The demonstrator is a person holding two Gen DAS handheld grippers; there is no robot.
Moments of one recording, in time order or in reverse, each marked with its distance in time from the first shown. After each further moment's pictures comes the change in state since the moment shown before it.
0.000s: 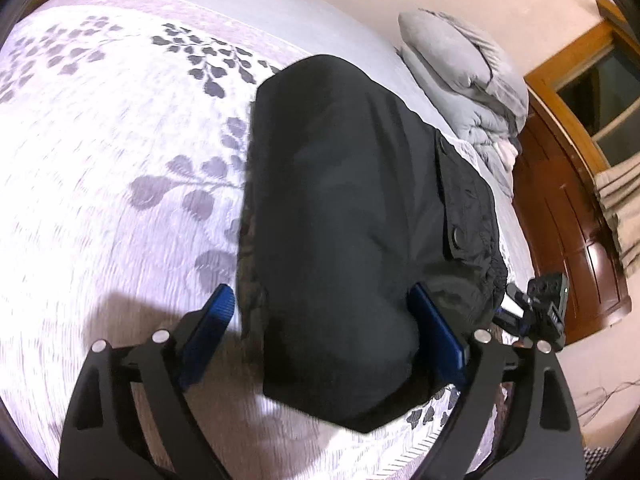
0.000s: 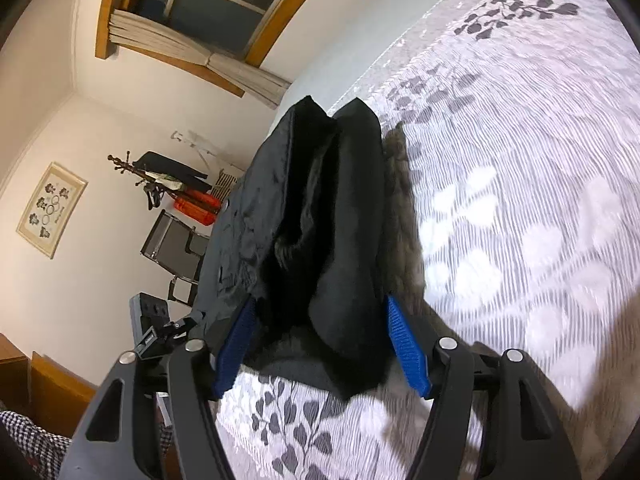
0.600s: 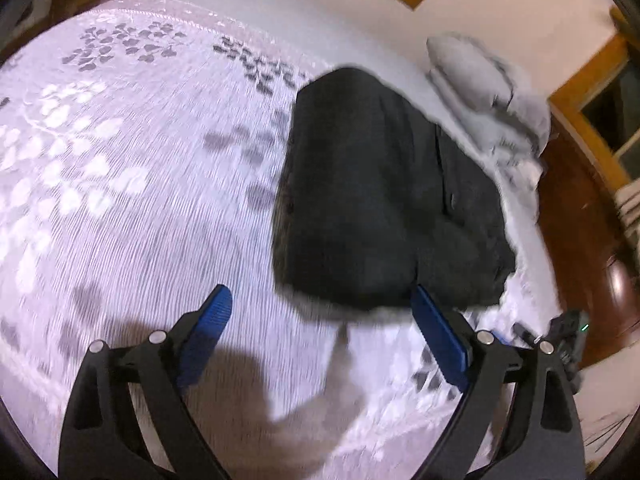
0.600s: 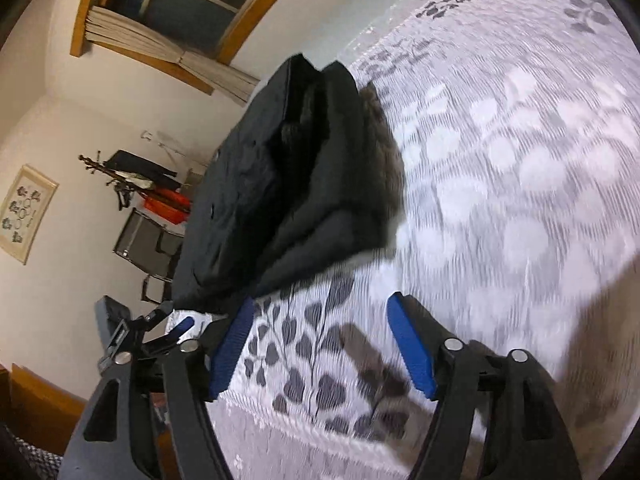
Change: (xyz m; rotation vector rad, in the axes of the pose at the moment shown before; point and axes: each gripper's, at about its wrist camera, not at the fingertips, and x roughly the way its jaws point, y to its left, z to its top) left arm -0.042 -0.018 -0.062 -0.032 -0.070 0.159; right arm -0.008 0.025 -0.068 0.036 -0.001 -0.149
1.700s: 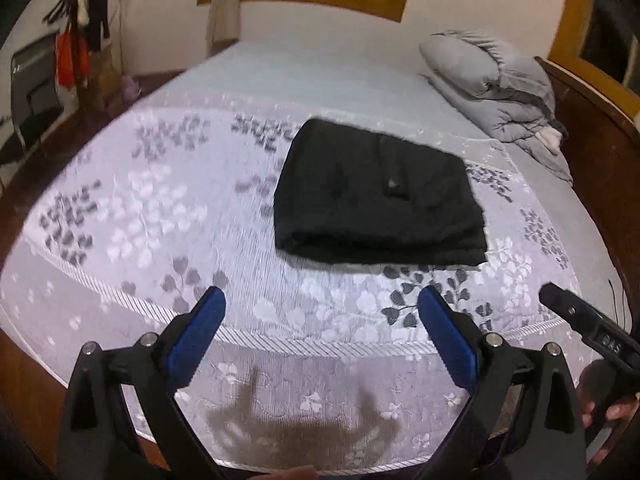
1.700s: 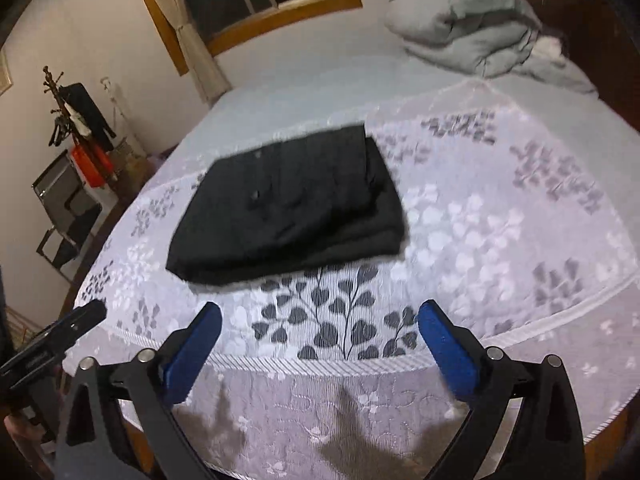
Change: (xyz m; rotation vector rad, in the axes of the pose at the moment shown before) left arm -0.130 -0.114 -0.064 0.201 -0.171 0.268; right arm -0.068 0.163 -0.070 -0.318 -0.177 -0.459
